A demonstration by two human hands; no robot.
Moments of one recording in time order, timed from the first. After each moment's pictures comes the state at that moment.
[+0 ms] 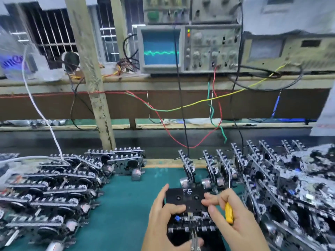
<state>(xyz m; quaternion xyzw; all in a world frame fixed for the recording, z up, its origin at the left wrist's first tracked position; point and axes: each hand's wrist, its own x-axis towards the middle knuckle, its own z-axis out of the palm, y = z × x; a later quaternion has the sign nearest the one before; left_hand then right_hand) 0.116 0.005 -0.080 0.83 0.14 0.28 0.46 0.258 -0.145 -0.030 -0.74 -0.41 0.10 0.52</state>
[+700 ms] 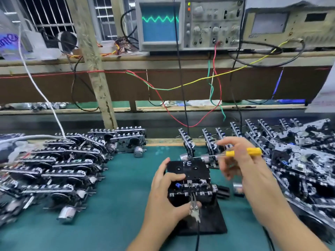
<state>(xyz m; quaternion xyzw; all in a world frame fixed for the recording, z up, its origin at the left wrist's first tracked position) 0.132 -0.003 -0.079 0.80 0.17 0.37 0.44 0.249 -0.156 0.026 -0.62 -0.40 0.09 0.67</state>
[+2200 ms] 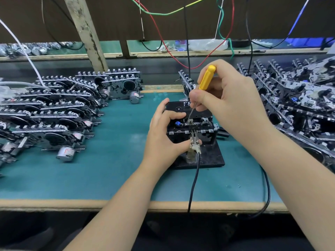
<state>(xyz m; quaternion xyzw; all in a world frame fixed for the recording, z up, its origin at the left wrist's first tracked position) 0.131 -0.003 -0.079 0.80 0.17 0.37 0.44 0.239 -0.121 0.031 -0.68 -0.50 0.01 0.53</state>
